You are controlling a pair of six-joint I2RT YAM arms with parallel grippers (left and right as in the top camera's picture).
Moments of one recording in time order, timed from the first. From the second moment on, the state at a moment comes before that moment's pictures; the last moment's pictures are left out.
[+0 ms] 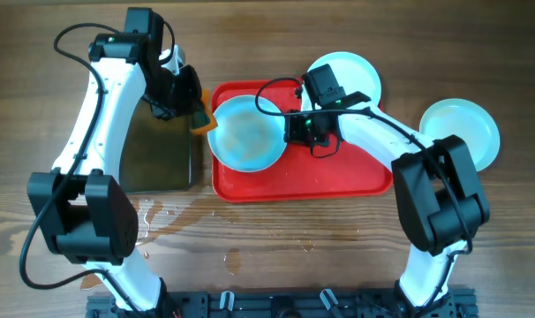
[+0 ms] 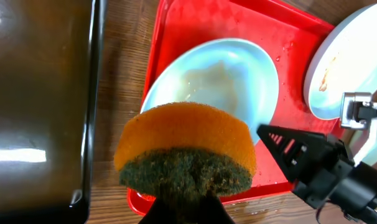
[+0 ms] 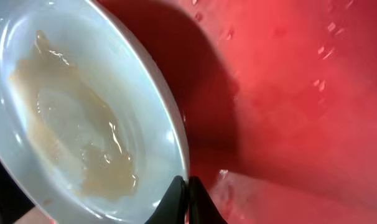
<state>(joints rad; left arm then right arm) -0.08 1.90 1.69 -1.19 0.37 -0.38 0.41 2.00 1.27 -0.49 -0.40 0.51</state>
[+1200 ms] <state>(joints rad) -0.08 1.90 1.69 -1.22 0.30 -0.38 0.52 1.99 1.27 -0.52 0.06 0.32</state>
